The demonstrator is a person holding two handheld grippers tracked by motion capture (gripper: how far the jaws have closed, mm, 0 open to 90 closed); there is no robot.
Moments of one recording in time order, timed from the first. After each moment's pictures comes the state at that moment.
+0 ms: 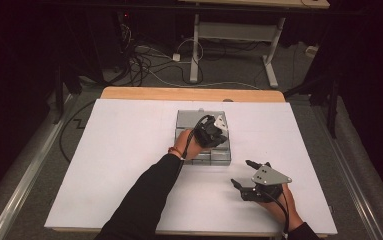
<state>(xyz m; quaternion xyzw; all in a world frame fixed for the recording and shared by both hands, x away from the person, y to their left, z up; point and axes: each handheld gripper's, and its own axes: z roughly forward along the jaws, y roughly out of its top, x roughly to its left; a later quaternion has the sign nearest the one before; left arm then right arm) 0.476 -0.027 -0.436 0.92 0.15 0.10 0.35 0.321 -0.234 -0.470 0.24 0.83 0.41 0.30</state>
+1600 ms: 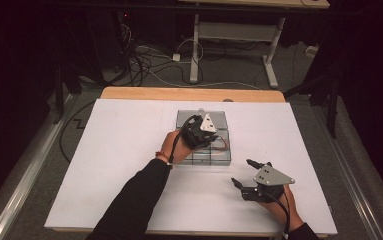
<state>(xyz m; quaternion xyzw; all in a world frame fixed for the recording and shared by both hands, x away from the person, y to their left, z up) 0.448 0.013 -0.415 0.90 0.16 0.18 0.37 0.318 -0.235 -0.466 0.24 0.82 0.43 0.30</state>
